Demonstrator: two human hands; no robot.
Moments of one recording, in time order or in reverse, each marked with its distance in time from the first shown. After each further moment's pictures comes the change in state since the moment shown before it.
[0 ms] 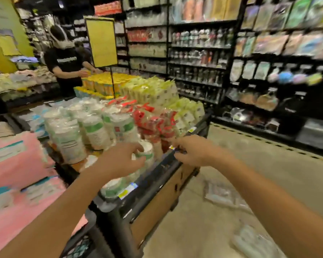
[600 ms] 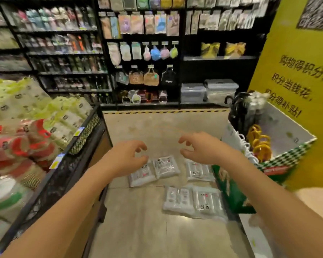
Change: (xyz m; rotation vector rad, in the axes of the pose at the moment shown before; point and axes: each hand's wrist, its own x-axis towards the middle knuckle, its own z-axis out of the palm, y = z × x) left_hand 0.105 0.314 0.144 0.001 -0.304 0.611; right_hand -0.259 0.248 0.035 0.162 0.145 0.726
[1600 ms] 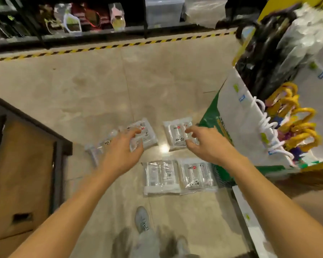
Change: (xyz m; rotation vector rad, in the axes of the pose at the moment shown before) left_hand 0.500 -0.069 0.233 -0.291 -0.092 0.013; right_hand 0.356 0.309 0.175 0.191 -0.128 0.429
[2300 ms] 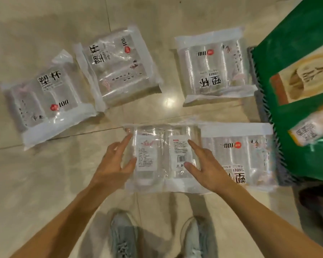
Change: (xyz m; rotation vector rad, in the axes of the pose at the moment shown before) left_hand 0.141 -0.377 0.508 -0.183 -0.274 -0.375; right_hand 0.228 0.267 0.592 0.411 -0.344 0.158
